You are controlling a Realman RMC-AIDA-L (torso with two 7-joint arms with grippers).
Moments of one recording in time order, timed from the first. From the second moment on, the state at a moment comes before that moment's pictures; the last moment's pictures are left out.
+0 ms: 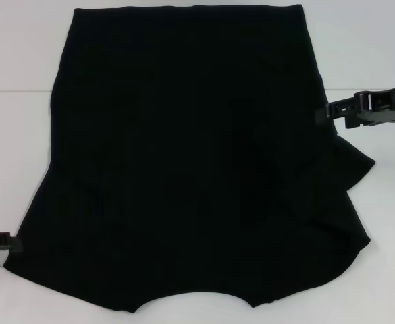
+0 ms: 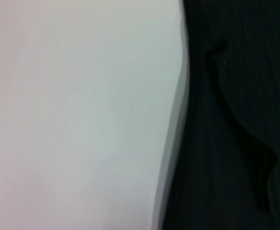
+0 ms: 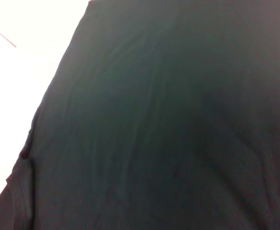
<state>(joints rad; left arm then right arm) -0.49 -2.01 0.21 0.89 2.70 1.63 -2.41 0.85 1.94 -0.69 -0.79 -2.47 -1.39 2.53</state>
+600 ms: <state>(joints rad) -0.51 -2.01 0.24 0.83 2.70 1.61 -2.41 0.85 1.94 -0.69 -0.79 -2.47 -1.39 2.52</state>
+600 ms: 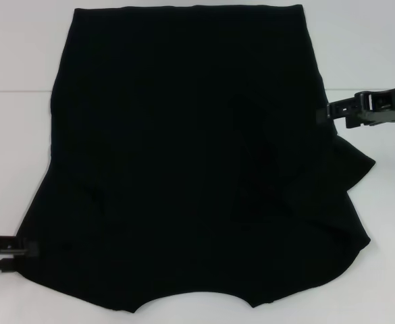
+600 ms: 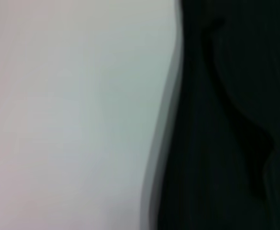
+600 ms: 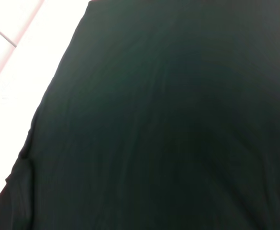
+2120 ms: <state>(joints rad) -0.58 -2.00 0.25 0.77 2.63 1.64 -2.39 0.77 1.88 -0.70 -0.80 -2.52 -1.59 2.48</state>
